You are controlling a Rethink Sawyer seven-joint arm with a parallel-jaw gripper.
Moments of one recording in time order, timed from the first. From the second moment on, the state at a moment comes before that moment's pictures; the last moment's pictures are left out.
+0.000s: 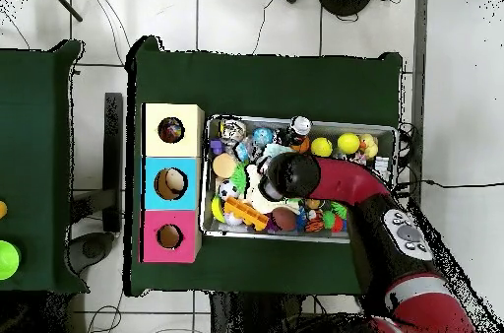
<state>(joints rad) -0.50 -0.50 0.22 1.62 -0.29 0.58 2.23</state>
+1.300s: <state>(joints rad) -0.39 -0.50 0.01 1.54 -0.31 0.53 2.23</state>
